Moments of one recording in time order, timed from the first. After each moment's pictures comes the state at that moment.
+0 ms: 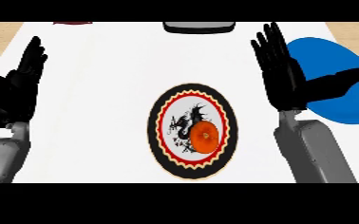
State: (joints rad) left arm -0.25 0.50 -0.05 -1.51 0.07 0.30 0.17; right arm -0.41 -0.19 0.14 -1.50 -0.47 -0.25 0.02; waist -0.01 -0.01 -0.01
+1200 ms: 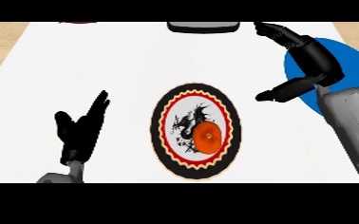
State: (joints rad) left arm -0.03 0.22 -0.18 -1.44 0.22 0.16 0.16; right arm -0.60 -0.51 0.20 -1.19 -0.14 0.23 -0.35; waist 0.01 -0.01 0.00
